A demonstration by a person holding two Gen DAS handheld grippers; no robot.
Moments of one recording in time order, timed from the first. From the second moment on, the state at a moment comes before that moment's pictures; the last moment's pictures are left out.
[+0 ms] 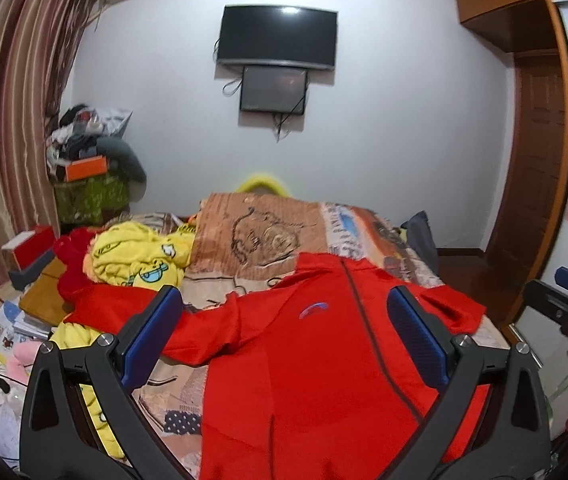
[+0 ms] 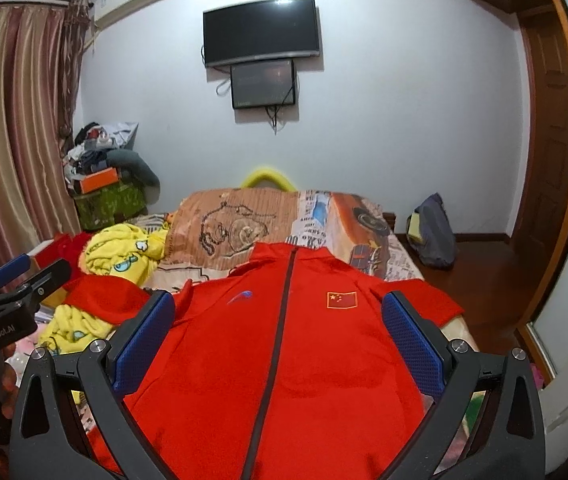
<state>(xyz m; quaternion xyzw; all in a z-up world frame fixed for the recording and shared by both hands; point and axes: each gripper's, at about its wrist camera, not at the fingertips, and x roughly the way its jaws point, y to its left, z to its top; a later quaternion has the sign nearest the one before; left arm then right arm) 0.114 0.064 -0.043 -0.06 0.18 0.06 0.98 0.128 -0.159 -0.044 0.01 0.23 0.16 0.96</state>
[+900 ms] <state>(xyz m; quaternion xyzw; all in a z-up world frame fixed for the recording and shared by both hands) 0.247 0.412 -0.242 -0.36 0.41 0.14 0.82 0.303 -0.118 -0.166 -0.06 0.44 0.18 0.88</state>
